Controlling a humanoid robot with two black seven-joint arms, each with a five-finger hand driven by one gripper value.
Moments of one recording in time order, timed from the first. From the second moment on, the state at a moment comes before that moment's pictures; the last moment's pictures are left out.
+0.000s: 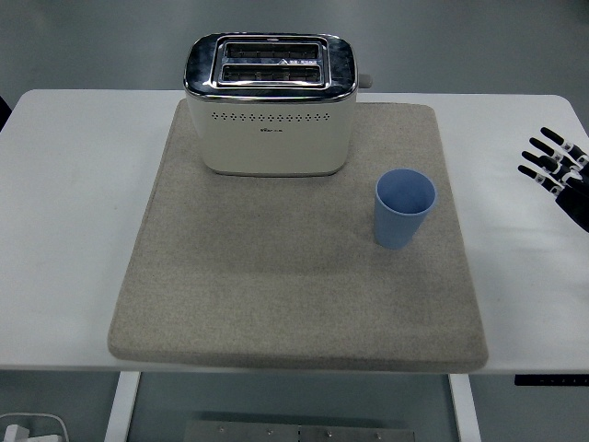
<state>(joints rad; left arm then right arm) -0.02 0.00 -0.06 -0.15 -0.04 -0.10 0.09 0.58 -0.57 0.75 0.64 -0.25 0.61 0.31</state>
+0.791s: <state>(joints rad) -0.02 0.00 -0.06 -0.15 -0.04 -0.10 0.09 0.57 -0.63 0.76 0.73 -0.54 0.59 0.35</state>
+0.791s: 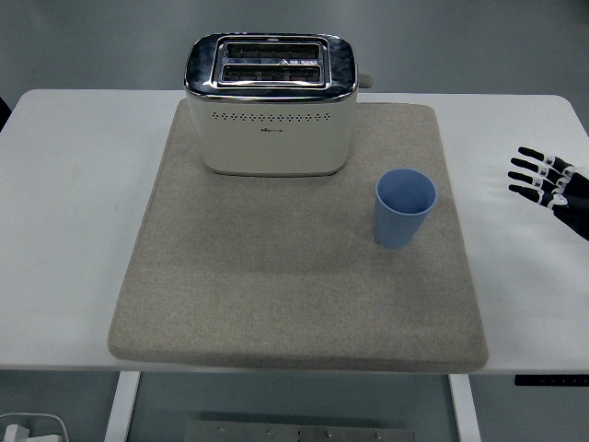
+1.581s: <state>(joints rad) -0.02 0.00 -0.06 -0.15 -0.04 -0.10 0.09 0.53 -0.69 0.73 0.99 -0.83 0.27 0.38</state>
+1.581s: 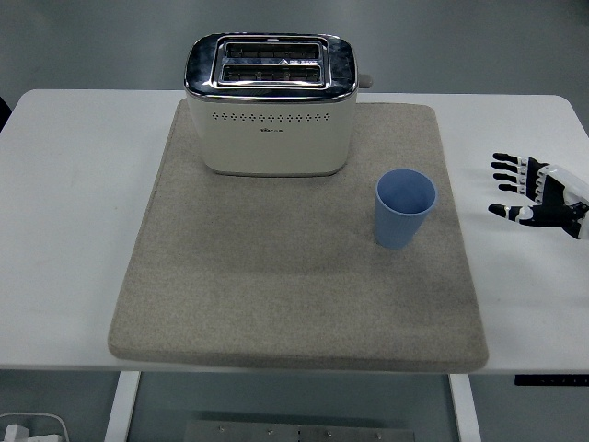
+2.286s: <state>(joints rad) -0.02 0.00 -0.06 -0.15 -0.04 -0.10 0.09 0.45 -0.69 0.70 1.19 -0.82 0.20 0.33</state>
